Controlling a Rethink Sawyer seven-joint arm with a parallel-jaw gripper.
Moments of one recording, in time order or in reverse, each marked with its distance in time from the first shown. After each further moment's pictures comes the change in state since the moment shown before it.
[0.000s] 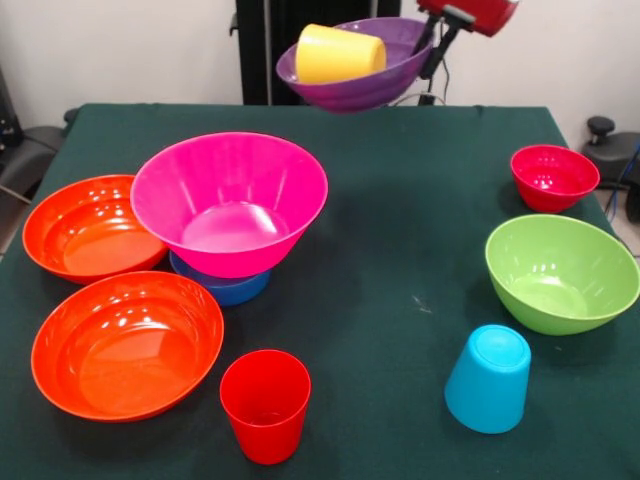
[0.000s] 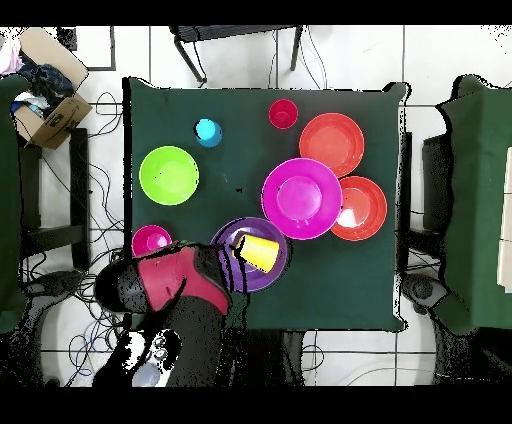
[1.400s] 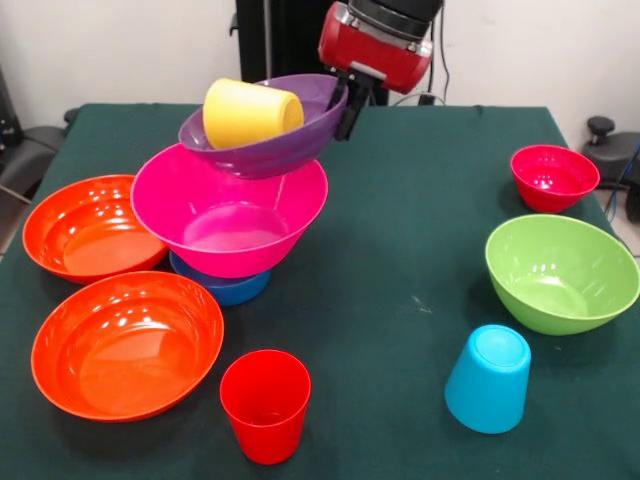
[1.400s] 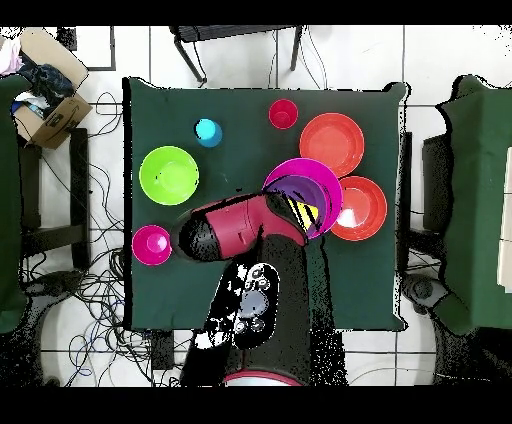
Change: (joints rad) arm -0.326 0.016 0.229 -0.134 -0.241 -0.008 0.000
